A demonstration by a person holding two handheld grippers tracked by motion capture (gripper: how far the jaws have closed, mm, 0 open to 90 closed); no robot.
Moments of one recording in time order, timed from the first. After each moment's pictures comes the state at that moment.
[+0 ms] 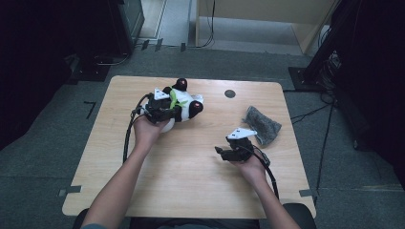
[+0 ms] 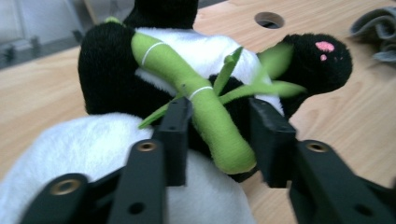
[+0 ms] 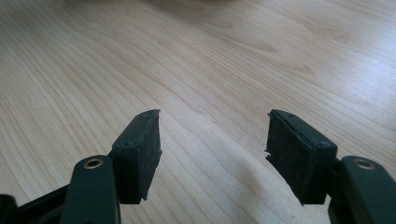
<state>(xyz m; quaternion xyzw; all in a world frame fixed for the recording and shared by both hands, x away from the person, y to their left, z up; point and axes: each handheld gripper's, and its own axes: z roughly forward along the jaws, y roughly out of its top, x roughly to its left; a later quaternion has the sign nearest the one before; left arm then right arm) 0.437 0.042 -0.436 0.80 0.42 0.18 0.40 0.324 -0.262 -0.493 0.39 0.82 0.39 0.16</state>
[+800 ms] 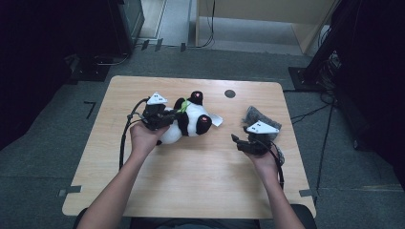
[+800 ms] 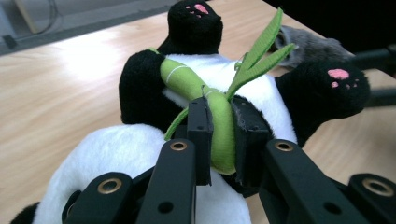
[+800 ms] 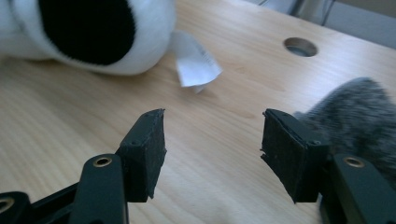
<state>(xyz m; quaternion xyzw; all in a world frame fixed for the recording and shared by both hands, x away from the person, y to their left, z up) 0.393 0.042 -0.410 0.80 0.37 0.11 0.45 0.323 -0.307 -0.467 0.43 0.77 0.41 0.24</state>
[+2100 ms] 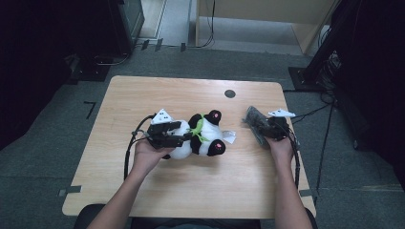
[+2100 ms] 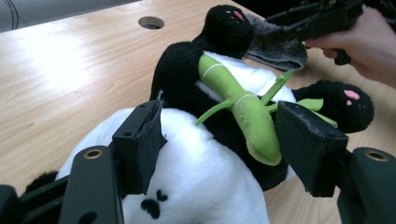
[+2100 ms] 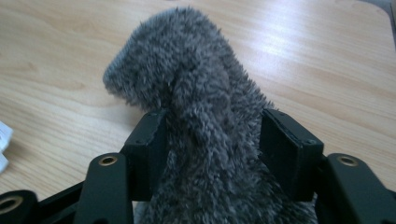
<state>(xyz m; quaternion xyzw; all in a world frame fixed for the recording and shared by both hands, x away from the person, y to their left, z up) 0.346 0.032 -0.424 0.81 0.33 0.09 0.48 0.389 -0.391 -0.495 0.54 0.73 0.33 0.26</state>
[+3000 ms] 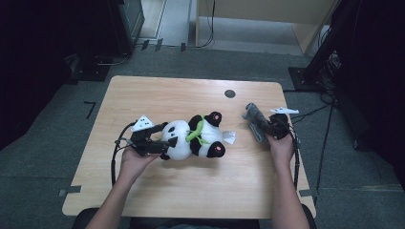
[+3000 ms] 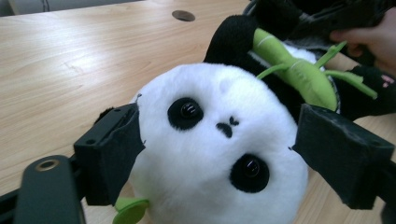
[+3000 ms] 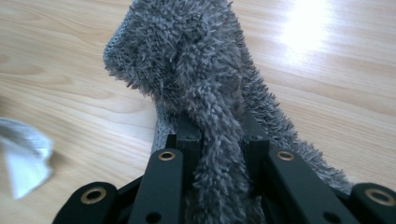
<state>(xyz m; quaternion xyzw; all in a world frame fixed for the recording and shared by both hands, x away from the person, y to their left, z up) 0.335 0.078 -0.441 0.78 0.37 0.10 0.49 0.394 -0.395 -0.489 0.56 0.72 0.36 0.19</state>
